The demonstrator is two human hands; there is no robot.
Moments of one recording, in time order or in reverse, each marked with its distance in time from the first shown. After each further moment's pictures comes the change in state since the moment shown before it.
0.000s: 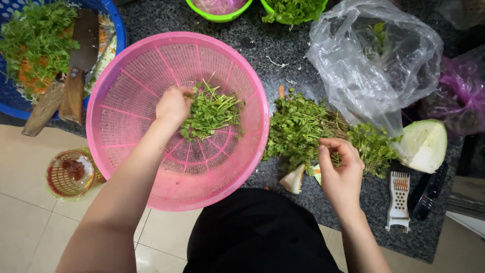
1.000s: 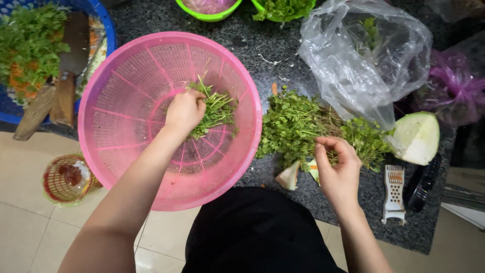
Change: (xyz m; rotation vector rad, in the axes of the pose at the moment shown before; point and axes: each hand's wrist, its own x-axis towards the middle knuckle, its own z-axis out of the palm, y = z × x) left_hand -0.025 0.047 0.010 -0.003 0.080 0.260; right_hand -0.005 0.001 -0.009 -0.009 -0.003 0.038
